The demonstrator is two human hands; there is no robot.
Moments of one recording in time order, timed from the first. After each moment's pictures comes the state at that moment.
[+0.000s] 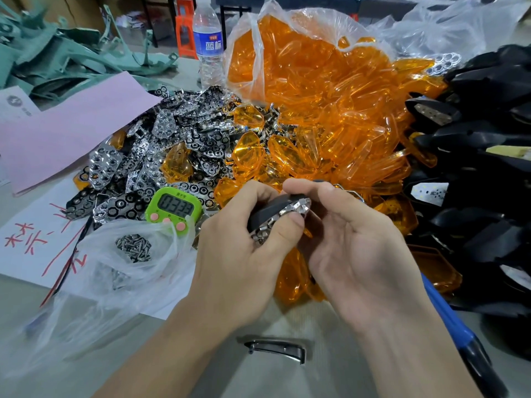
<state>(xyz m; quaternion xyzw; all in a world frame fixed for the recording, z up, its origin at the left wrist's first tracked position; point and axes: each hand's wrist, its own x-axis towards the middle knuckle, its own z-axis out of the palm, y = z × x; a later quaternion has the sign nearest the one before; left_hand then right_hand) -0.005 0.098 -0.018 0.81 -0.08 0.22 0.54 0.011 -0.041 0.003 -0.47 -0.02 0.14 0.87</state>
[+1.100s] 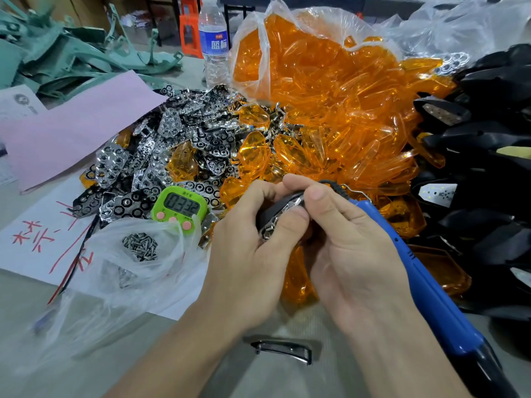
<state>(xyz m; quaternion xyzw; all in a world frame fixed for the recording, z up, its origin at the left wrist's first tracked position) -0.001 0.095 -0.021 0.77 -0.07 0.18 0.61 0.010 -0.018 0.001 -0.43 -0.03 0.08 0.90</state>
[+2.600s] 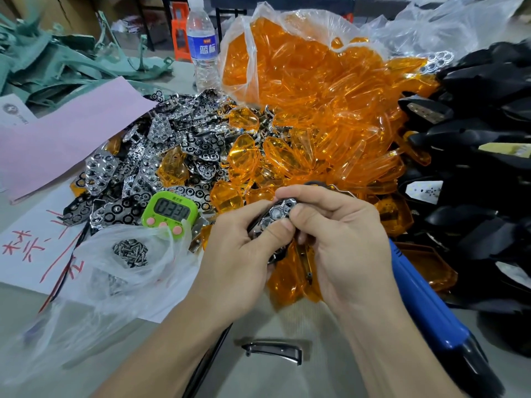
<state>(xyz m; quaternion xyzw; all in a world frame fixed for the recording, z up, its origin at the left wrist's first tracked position) 0.006 0.100 -0.029 0.72 -0.11 0.07 0.68 0.017 -0.031 -0.003 -0.62 -0.05 -0.03 0.79</state>
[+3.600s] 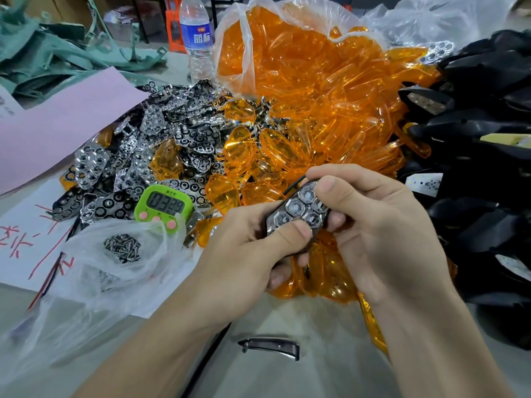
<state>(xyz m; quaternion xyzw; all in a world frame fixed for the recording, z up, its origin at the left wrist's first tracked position) -0.004 0.098 -0.009 0.66 -0.13 -0.09 0.73 0.020 -0.064 0.010 -0.56 -0.08 0.03 0.82</state>
